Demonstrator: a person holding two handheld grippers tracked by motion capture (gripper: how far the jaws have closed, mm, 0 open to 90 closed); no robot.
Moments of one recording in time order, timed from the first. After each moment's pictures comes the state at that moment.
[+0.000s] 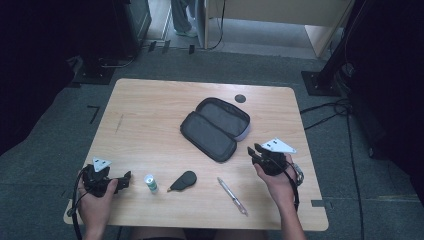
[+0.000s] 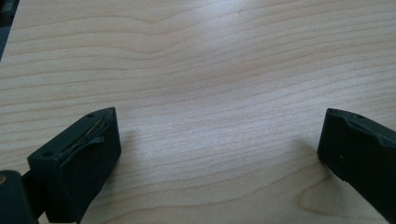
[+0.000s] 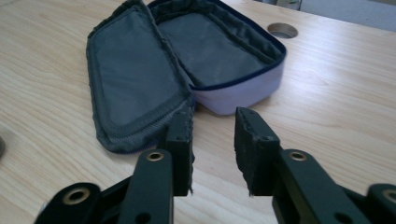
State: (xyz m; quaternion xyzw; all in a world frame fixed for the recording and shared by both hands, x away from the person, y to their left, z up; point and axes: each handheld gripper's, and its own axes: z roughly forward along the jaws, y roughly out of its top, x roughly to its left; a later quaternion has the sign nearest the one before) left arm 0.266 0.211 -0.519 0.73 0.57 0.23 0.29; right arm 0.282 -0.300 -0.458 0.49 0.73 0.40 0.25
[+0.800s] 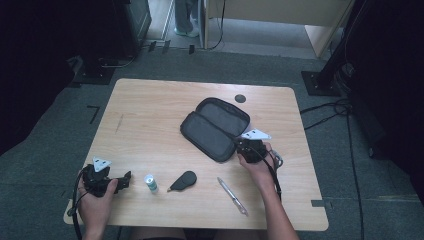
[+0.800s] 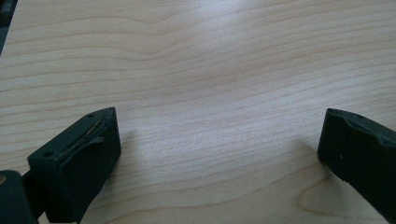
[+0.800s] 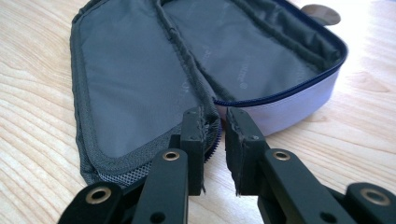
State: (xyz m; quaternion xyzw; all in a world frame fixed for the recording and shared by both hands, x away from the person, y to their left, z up) left arm 0.267 0.211 -0.519 0.73 0.57 0.23 0.29; right arm 0.330 -0.260 -0.482 0.49 0.75 0.37 0.23
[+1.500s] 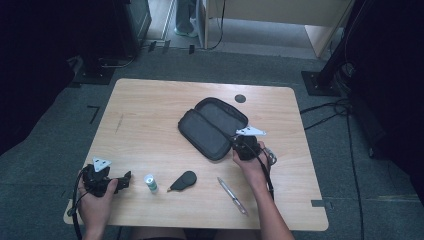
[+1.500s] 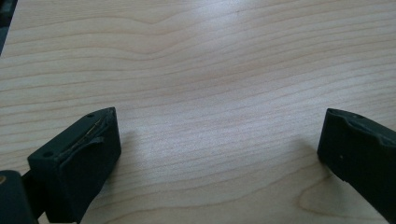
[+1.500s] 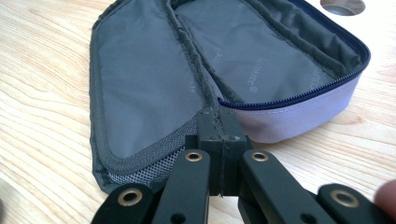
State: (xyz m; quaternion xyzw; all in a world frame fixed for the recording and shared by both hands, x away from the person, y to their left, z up) left arm 0.267 0.211 -0.519 0.73 0.57 0.23 0.29; right arm 0.335 -0.238 -0.472 0.52 0.74 0.38 0.20
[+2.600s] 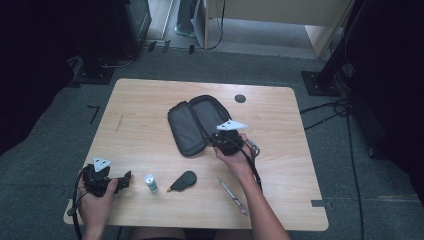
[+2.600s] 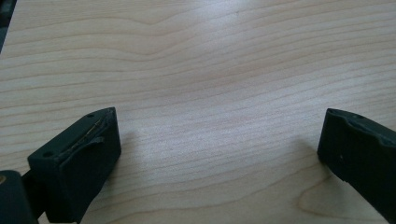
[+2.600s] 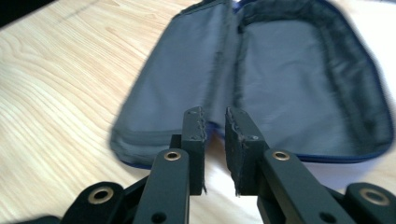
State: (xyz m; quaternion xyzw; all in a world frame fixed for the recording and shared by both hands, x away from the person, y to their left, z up) left arm 0.267 0.210 -0.519 0.73 0.57 0.23 0.29; right arm 0.351 -0.196 -0.458 0.44 0.78 0.41 0.18
